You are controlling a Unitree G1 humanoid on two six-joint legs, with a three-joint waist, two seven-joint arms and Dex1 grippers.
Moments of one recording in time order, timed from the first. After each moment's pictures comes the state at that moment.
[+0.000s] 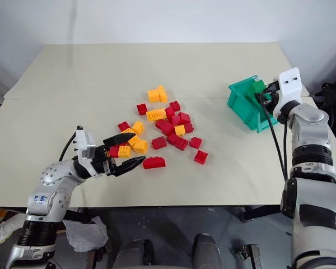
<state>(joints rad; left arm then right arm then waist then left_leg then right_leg) -0.26 0.48 0.09 -0.10 -0.53 0.17 -0.92 -1.06 -0.67 -0.18 1.03 0.04 0.05 0.64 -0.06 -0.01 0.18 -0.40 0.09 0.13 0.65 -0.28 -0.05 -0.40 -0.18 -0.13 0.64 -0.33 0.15</state>
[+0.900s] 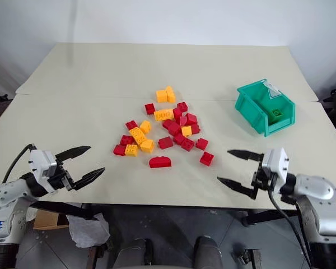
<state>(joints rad) -0.02 0.65 0.34 0.01 -0.44 -0.03 -0.96 -0.02 -0.71 -0.24 -0.08 0.49 -0.02 1.26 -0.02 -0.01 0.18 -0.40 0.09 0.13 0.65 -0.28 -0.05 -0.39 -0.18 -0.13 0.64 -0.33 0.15</state>
